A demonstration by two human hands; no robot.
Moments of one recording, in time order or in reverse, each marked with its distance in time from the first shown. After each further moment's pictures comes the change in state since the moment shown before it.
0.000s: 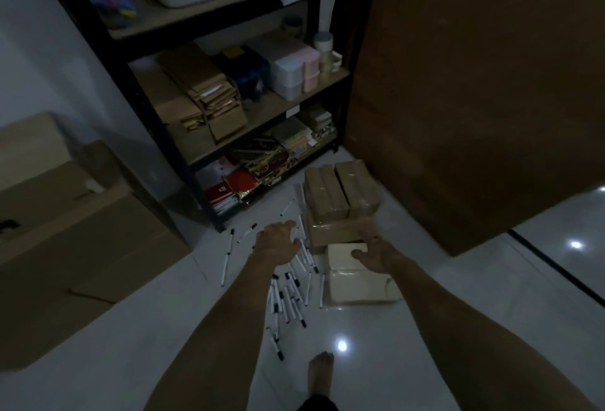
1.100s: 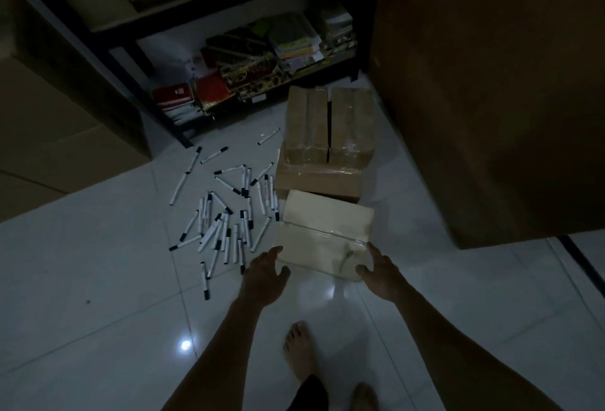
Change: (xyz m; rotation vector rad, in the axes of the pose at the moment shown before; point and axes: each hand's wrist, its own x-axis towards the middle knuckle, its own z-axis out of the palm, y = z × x) left_hand 0.113 0.125 0.368 -0.319 0.109 -0.375; right_hand 0.192 0.340 0.061 -0.017 -0.287 -0.032
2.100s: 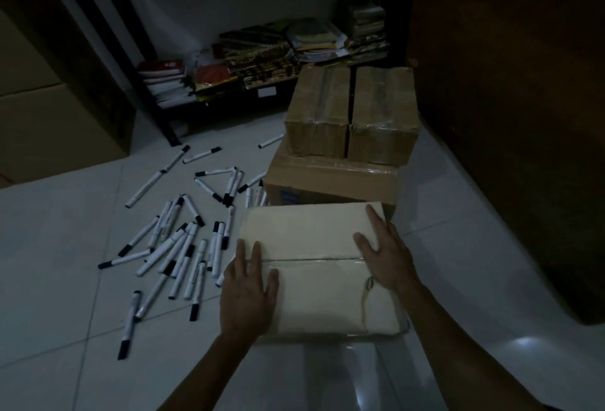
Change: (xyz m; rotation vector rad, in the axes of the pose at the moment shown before) left_hand 0.219 -0.129 0.237 0.118 0.695 0.102; right_hand 0.337 0.079 0.098 0.137 0.496 -0.587
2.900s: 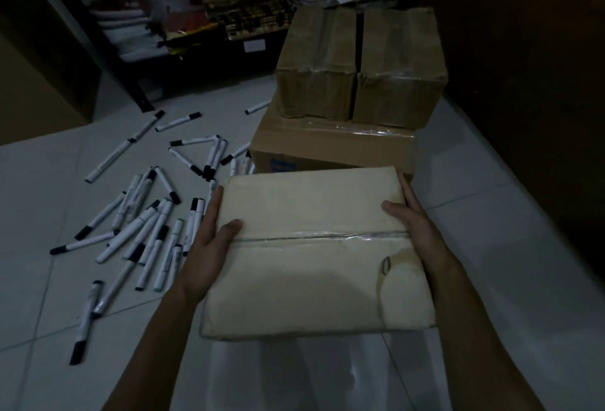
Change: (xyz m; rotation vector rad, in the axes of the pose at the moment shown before) left_hand 0.069 -0.048 0.008 -0.872 -0.152 -0.178; right_hand 0.044 0.040 0.011 0.941 -0.095 0.077
